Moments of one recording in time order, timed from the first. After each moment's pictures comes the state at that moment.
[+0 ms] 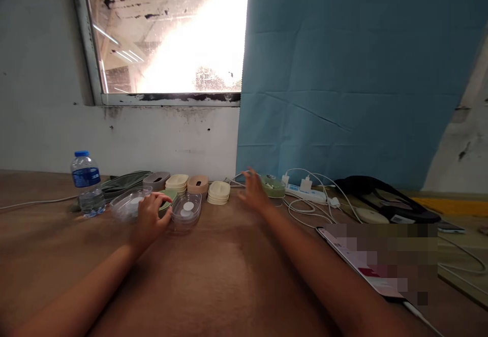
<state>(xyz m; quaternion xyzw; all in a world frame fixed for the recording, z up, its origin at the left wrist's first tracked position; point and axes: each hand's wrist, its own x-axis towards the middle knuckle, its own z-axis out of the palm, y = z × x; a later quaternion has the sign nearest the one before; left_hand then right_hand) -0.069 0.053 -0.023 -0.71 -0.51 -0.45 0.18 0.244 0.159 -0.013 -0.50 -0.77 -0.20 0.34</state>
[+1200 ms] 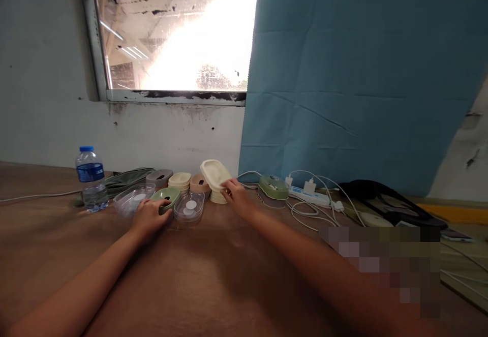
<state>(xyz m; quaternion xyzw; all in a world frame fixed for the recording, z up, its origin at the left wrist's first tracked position) -0.093 0.069 -0.029 -0.71 -0.64 -0.28 0.10 0.182 0.115 0.006 -0.42 -0.83 -0.05 0.35</state>
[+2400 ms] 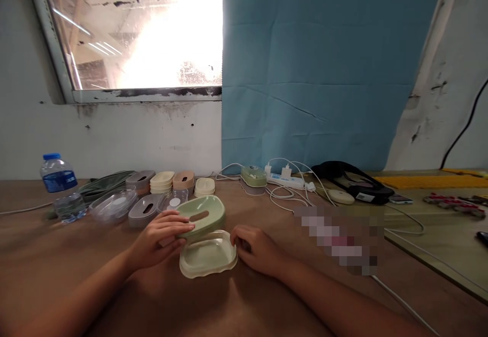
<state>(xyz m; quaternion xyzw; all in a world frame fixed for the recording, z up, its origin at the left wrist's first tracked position) -0.028 0.013 -0.017 -0.91 -0.18 -0.36 0.03 0.256 -0.014 -0.039 -0.36 -0.87 0.08 0.32</state>
